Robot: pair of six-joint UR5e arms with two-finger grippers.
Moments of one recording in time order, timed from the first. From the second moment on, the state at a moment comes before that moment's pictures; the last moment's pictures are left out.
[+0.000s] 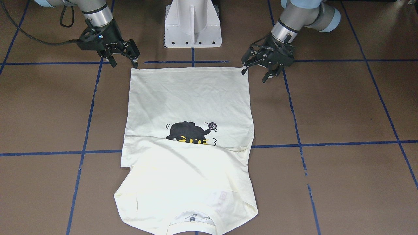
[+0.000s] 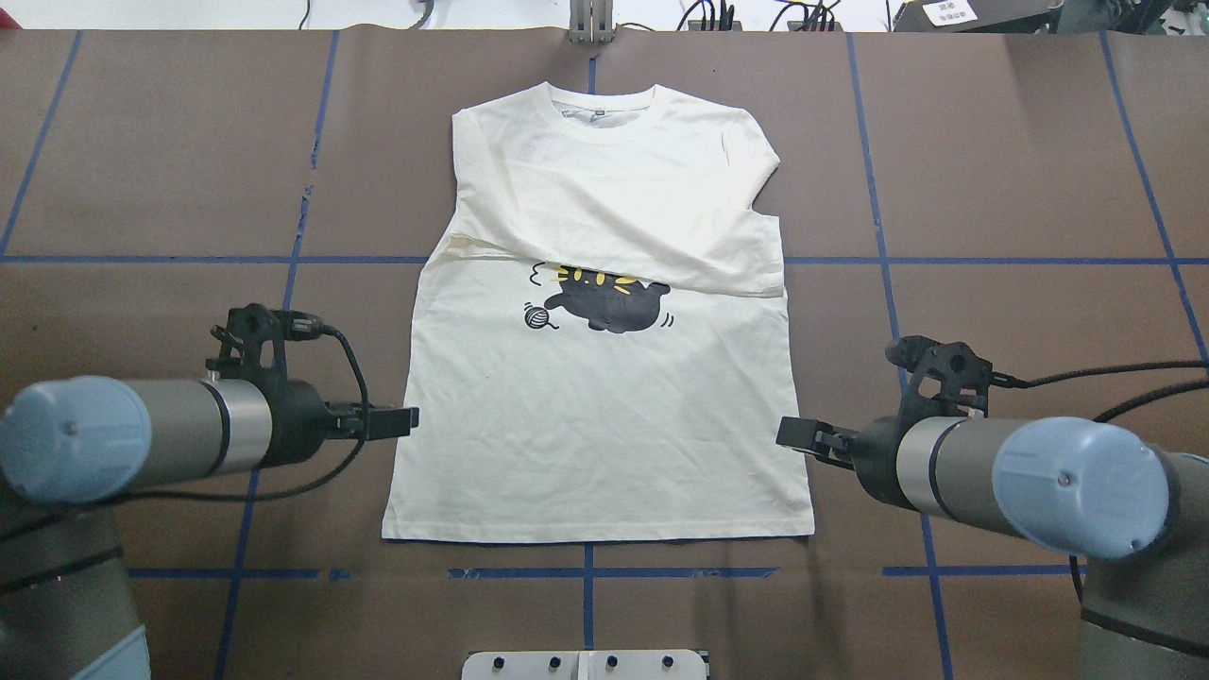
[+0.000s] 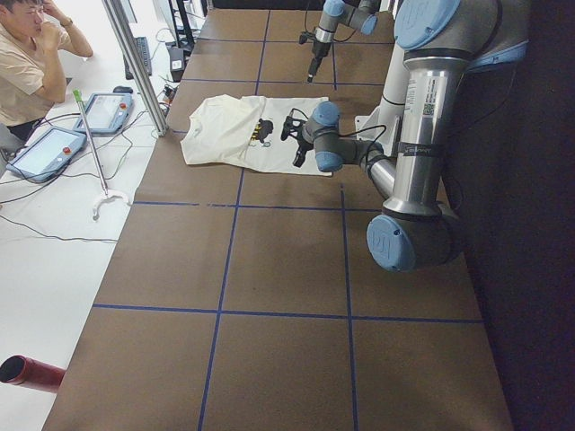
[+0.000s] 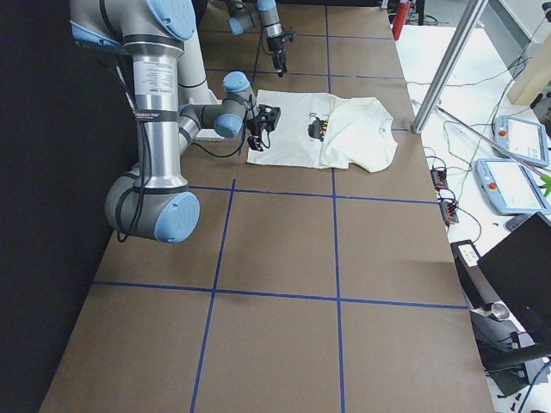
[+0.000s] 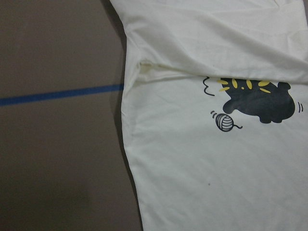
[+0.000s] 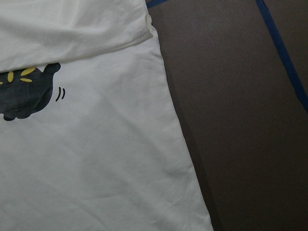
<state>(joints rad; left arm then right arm) -0.36 -1.67 -1.99 -2.25 -1.60 -1.32 0.31 -1.56 2.22 -1.25 1.55 1.68</state>
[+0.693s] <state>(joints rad) -0.17 -1.67 -2.00 -2.10 -1.44 -1.53 0.27 -1.59 2.24 -1.24 1.50 1.73</state>
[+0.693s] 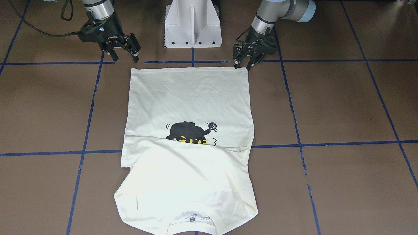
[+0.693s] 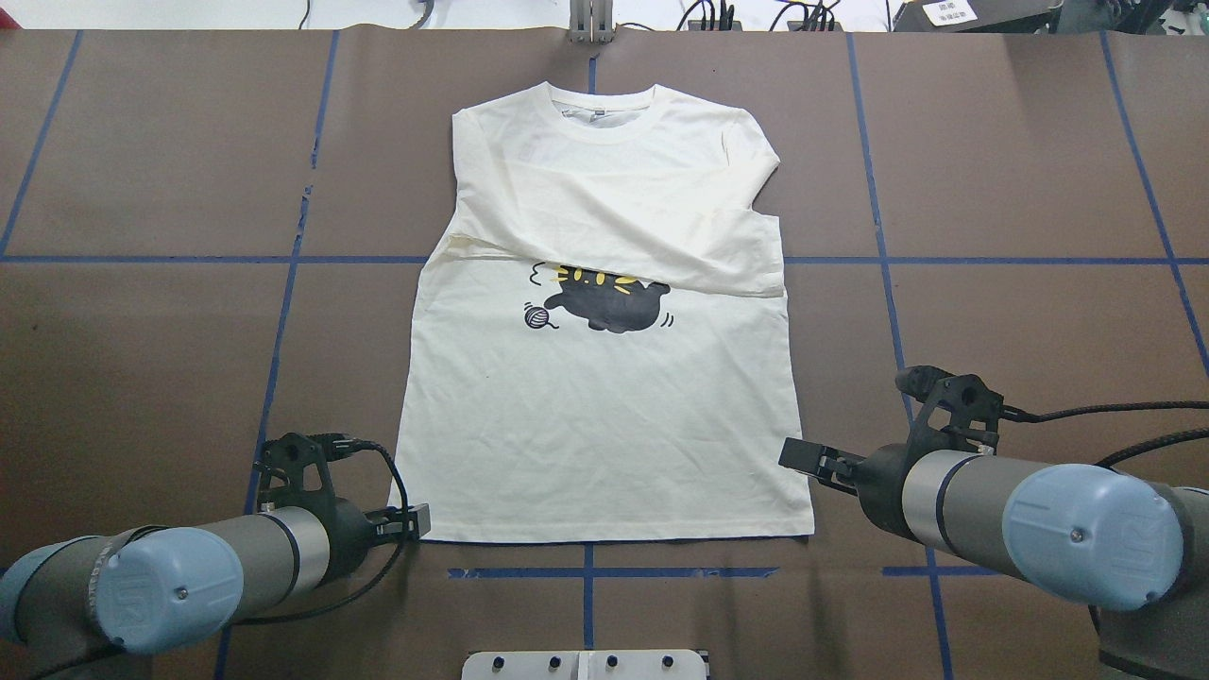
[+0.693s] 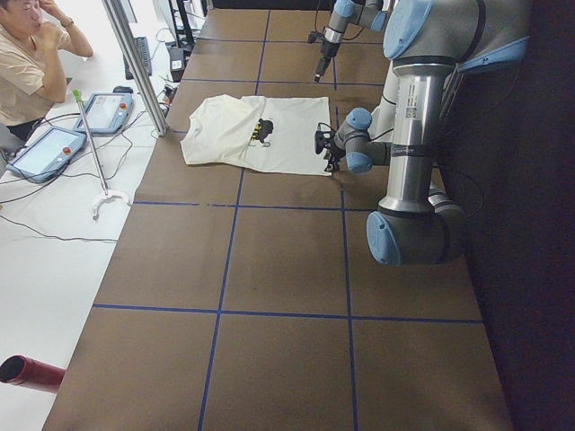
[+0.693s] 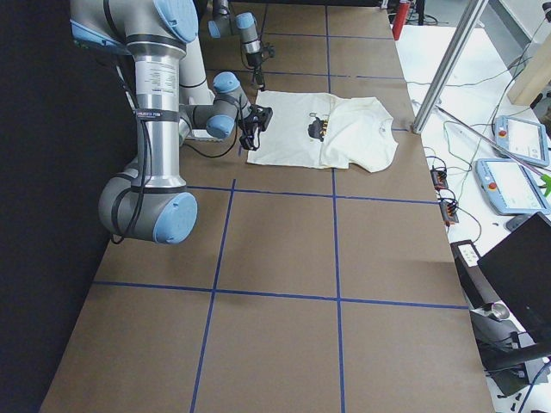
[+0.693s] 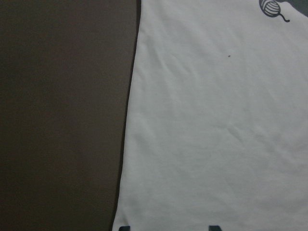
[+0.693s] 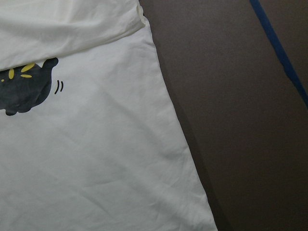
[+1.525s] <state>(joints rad) -0.17 -1.67 -1.99 -2.05 -1.45 -1.53 0.27 -1.59 2.23 -1.24 1.49 1.73</state>
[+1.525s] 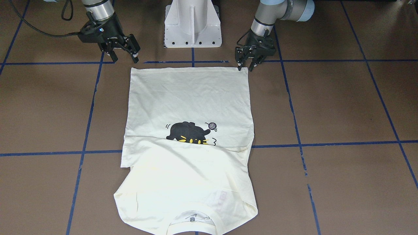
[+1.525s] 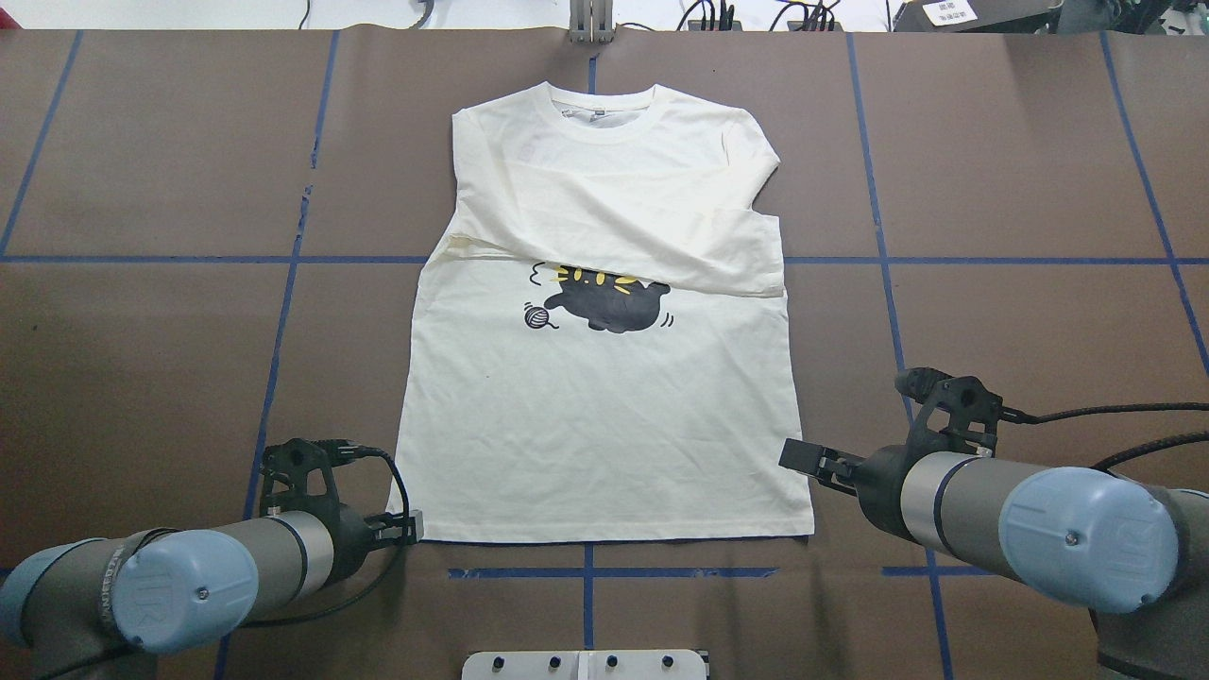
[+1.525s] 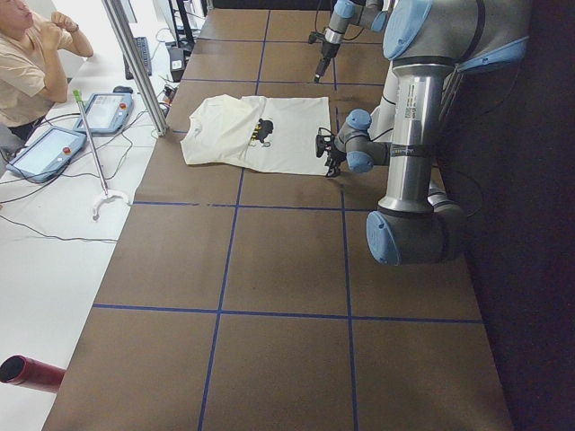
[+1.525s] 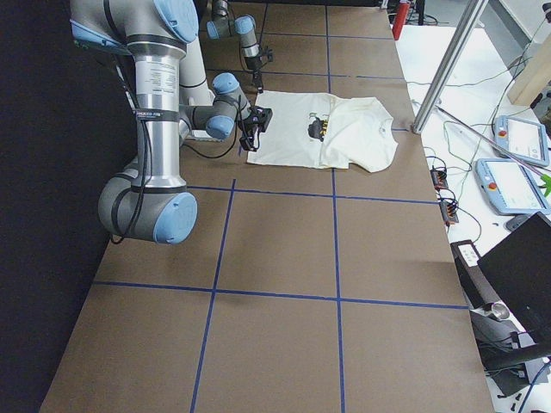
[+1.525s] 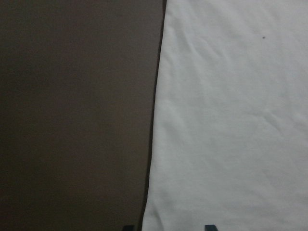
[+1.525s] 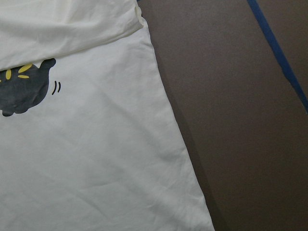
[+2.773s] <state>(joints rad) -0.16 -1.67 -1.98 -2.05 -1.45 -1.53 0.27 -1.59 2.23 -1.24 1.49 1.73</state>
